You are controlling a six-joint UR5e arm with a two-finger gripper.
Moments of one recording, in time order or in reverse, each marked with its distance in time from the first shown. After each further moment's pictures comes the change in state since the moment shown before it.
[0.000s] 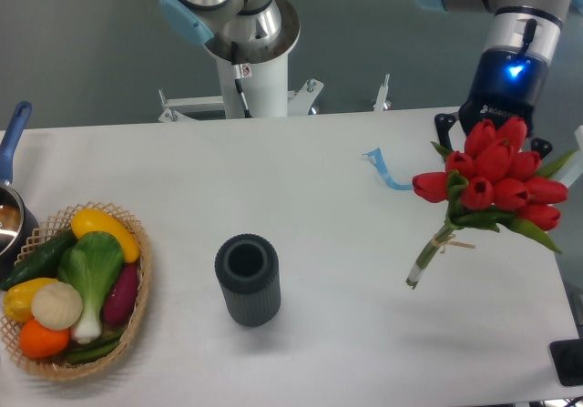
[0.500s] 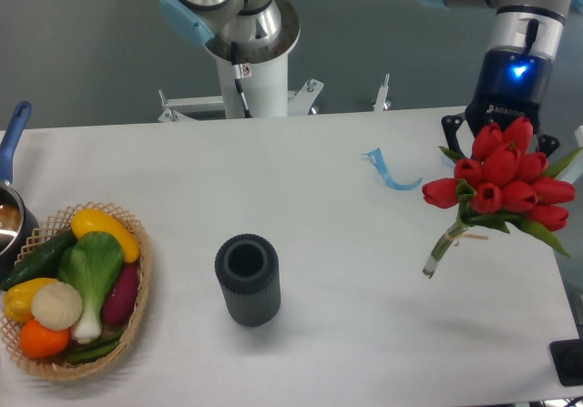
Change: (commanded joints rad) arm -0.011 0.029 -0.005 -0.006 0.197 0.003
